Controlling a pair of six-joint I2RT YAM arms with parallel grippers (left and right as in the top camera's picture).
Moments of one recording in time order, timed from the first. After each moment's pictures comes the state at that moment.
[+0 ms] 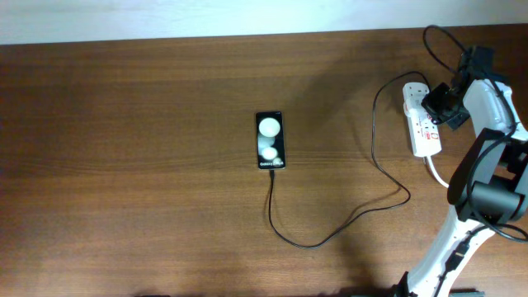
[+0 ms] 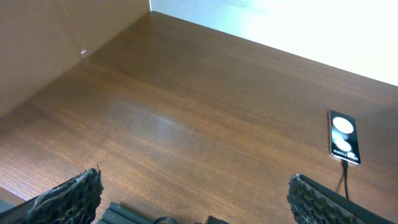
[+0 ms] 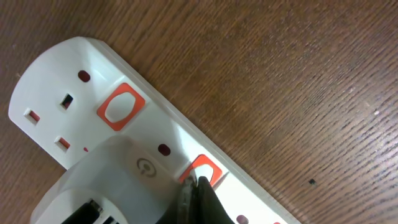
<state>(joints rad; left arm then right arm) -0.03 0.23 1.46 -1.69 -0.32 -0.28 -0.36 2.21 1.73 -0.80 -0.03 0.54</state>
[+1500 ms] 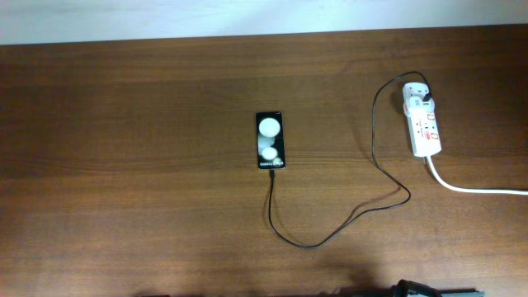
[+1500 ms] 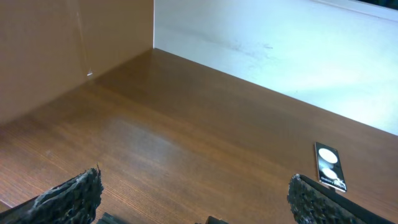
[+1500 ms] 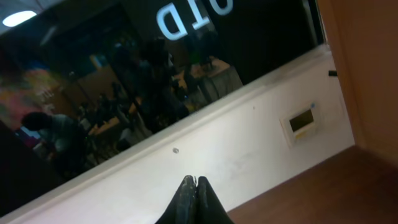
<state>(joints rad) 0.00 0.02 1.46 -1.69 -0.32 -0.28 -0.33 1.07 1.76 -0.66 -0.13 0.46</state>
